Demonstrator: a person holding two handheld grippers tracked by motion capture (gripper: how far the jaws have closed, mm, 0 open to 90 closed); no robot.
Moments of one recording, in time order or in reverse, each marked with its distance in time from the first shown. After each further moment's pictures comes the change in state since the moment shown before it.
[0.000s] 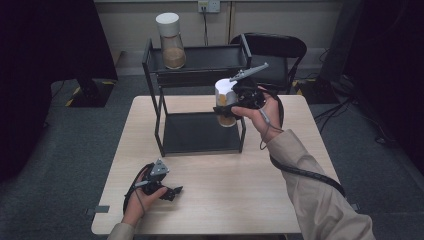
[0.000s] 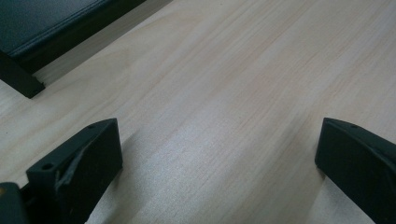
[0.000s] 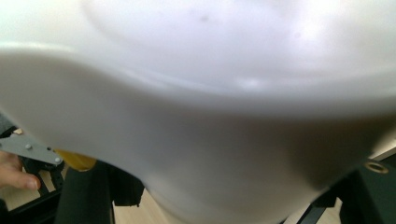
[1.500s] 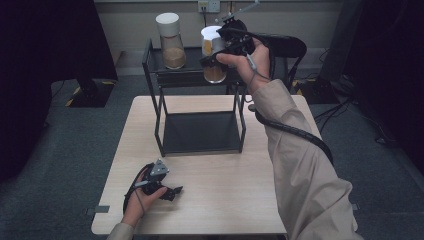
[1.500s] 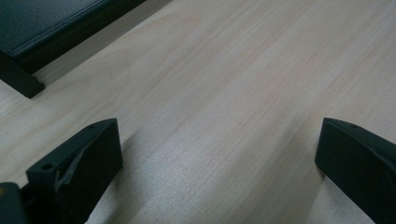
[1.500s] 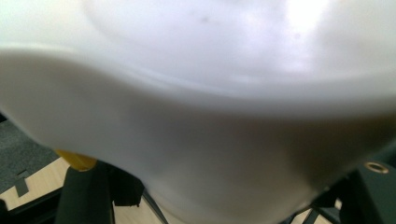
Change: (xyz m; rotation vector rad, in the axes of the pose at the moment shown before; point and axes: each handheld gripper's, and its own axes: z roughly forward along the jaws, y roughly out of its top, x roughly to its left) left arm 0.000 0.000 0.000 -0.001 0.000 0.001; right arm 0.005 0.110 -0.024 -0.065 -0.070 -0.007
